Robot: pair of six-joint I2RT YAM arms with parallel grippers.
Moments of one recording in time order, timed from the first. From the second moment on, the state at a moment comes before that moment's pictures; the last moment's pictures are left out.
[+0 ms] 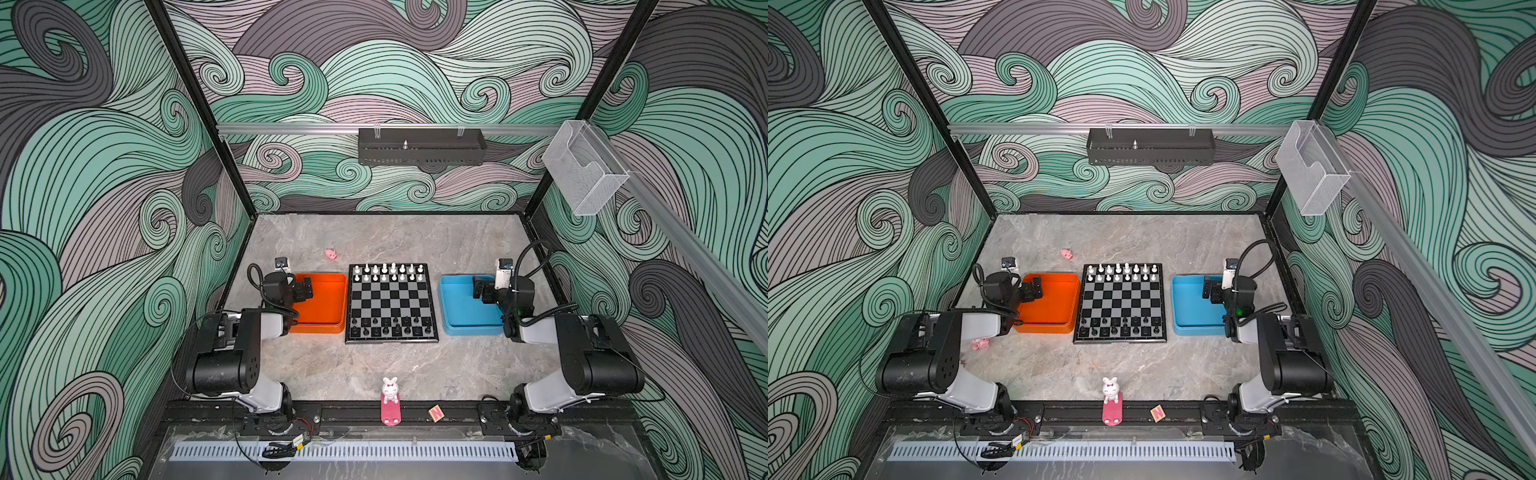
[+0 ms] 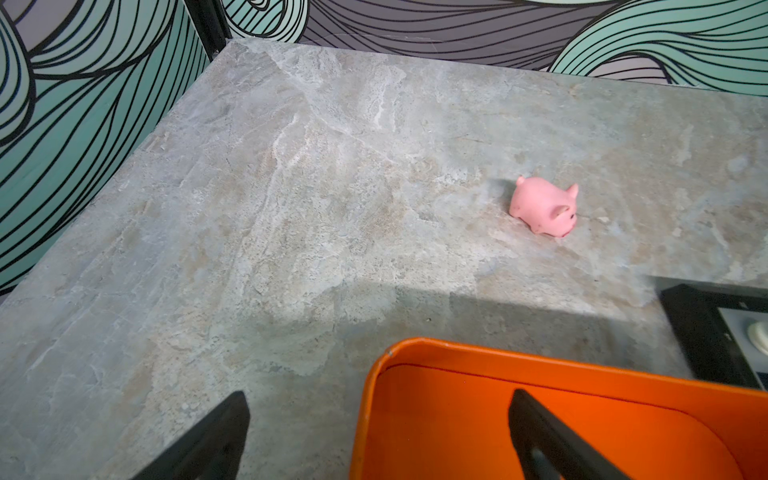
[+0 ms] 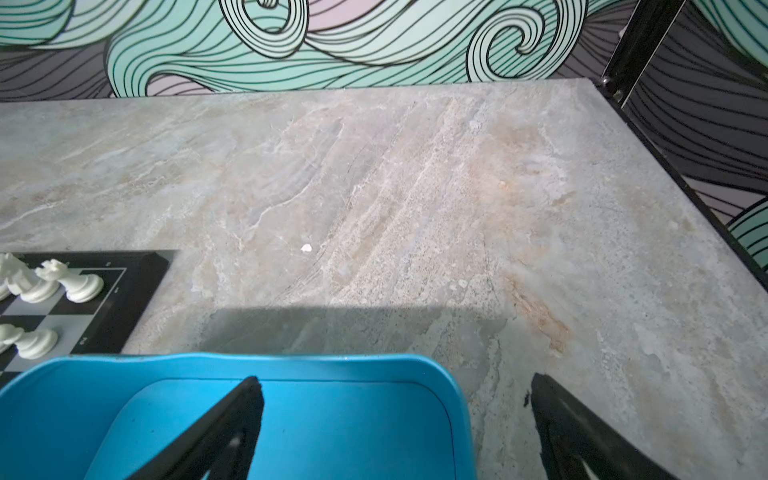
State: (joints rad) left arm 0.08 1.53 0.45 0.56 -0.04 -0.05; right arm -0.02 1.54 0.39 0.73 -0.09 -0.02
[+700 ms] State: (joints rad) left arm 0.08 1.53 0.45 0.56 -0.04 -0.05; right arm -0.02 1.54 0.39 0.74 -0.10 -0.02
